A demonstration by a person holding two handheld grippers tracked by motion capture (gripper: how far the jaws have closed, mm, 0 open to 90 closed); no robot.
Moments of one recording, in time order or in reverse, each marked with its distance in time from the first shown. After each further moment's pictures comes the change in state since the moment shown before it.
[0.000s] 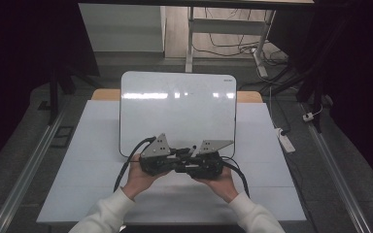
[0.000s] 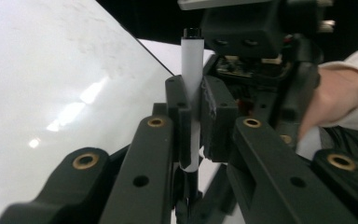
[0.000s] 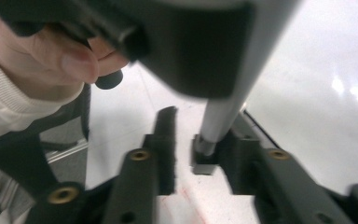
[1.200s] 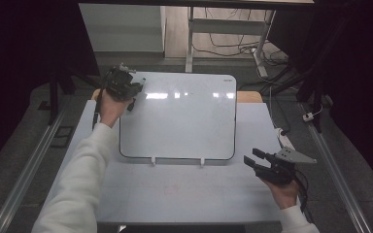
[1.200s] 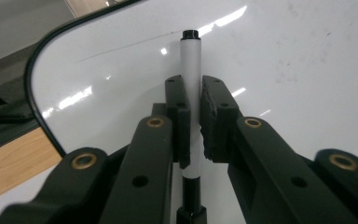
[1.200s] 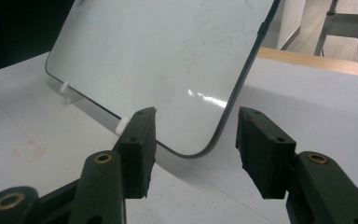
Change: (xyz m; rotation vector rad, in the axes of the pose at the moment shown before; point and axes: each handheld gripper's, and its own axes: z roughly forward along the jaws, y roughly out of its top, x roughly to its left) left arm 0.207 0.037 -0.031 0.332 0.550 -0.297; right arm -0.030 -0.062 -0.173 -0.145 -0.565 0.061
